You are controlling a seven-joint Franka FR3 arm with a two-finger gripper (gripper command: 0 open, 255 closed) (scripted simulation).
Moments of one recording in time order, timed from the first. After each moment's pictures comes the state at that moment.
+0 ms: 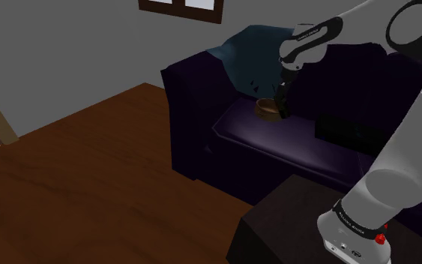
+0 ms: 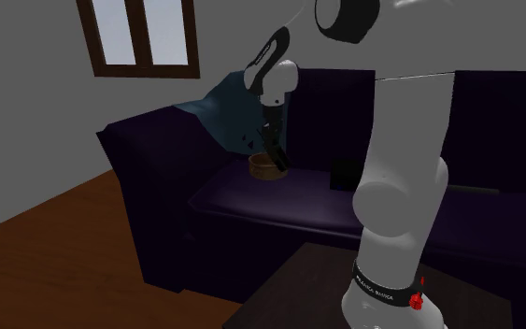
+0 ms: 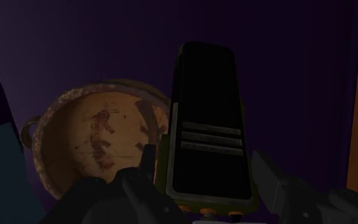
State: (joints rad) arm -0.09 0.14 -0.40 -2.01 0.03 2.16 -0.73
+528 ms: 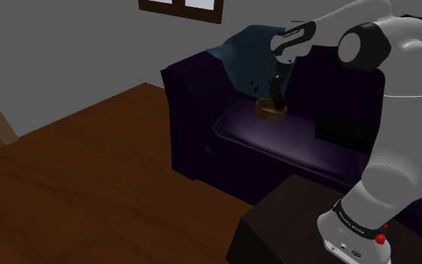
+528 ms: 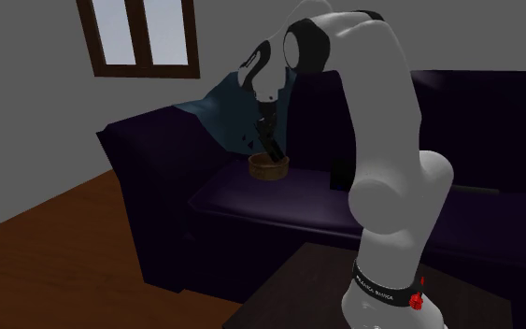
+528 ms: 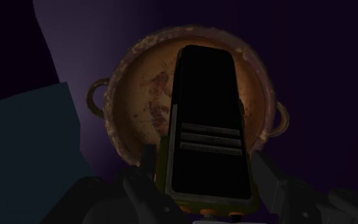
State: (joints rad) arm -0.19 0.46 -0.39 -1.57 0.15 2.03 -0.83
